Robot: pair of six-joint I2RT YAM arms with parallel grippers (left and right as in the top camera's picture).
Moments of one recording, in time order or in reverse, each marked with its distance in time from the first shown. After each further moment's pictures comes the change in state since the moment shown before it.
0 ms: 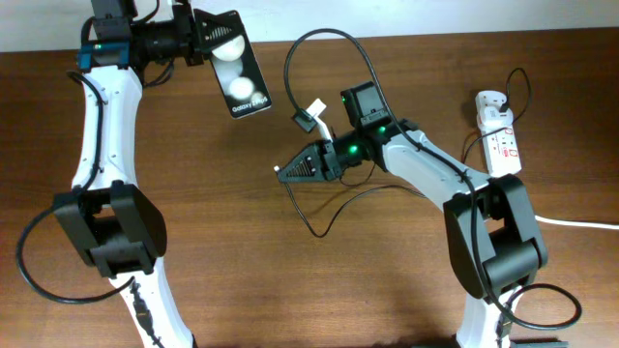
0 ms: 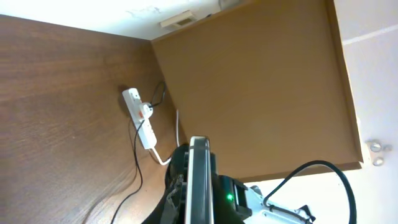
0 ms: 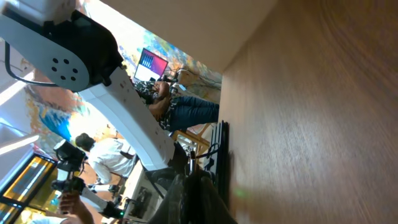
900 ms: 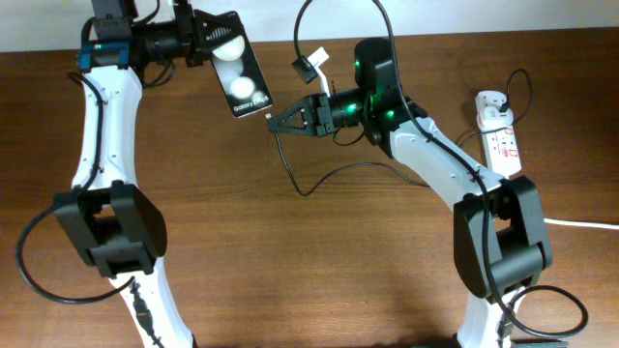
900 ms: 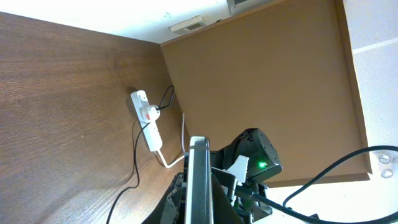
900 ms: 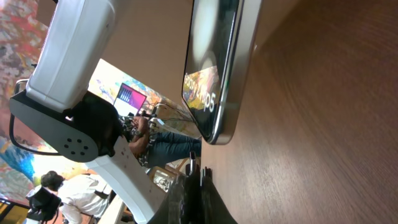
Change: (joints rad) left arm 0.000 0.000 0.000 -0.021 -0.042 0.000; right arm -0.027 -0.009 0.109 0.484 0.136 0.557
